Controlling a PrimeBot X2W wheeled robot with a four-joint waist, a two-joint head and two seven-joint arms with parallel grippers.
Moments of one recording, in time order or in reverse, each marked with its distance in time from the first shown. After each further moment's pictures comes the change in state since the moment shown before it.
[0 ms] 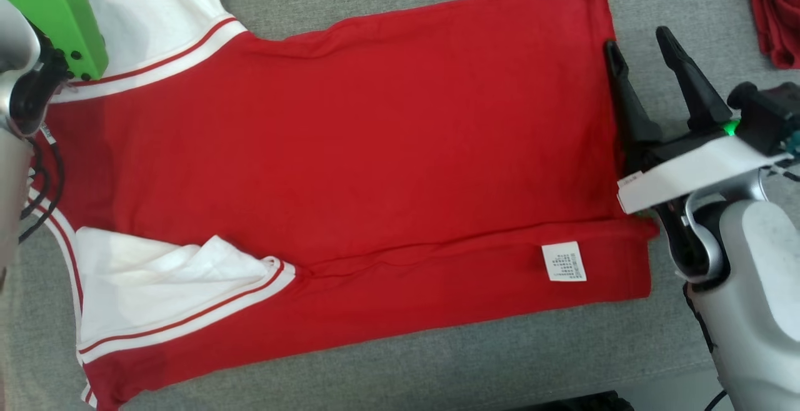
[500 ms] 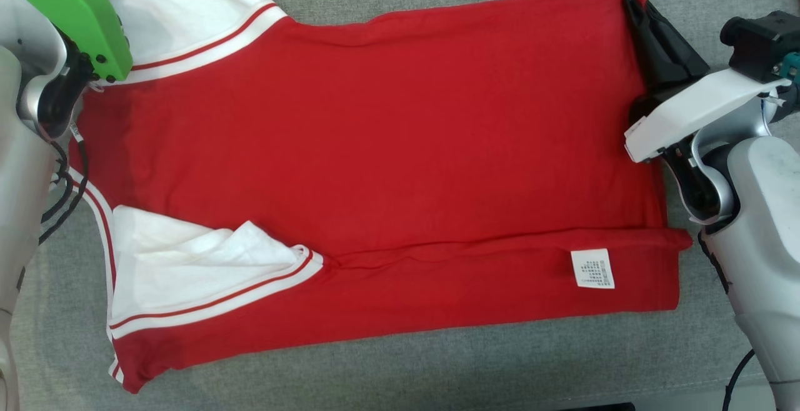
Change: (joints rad) left arm -0.020 -0.028 -0.078 0.045 -0.063 0.000 -0.123; right arm -0.221 -0.083 0.098 0.248 0.089 0.000 0.030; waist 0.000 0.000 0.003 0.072
